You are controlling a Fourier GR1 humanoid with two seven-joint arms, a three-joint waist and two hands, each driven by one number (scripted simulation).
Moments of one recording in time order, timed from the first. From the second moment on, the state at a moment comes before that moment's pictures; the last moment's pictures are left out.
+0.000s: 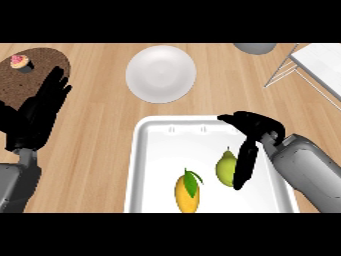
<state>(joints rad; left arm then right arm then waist) -0.27 0.36 -0.05 -1.47 0.28 0.13 0.19 -0.60 -0.47 0.57 -1.44 -0.13 0.48 1.02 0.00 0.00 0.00</state>
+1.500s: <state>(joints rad) -0.24 0.29 0.01 -1.49 0.20 0.08 0.20 -0.42 -0.33 0.57 -1.41 0.34 0.44 0.80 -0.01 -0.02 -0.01</state>
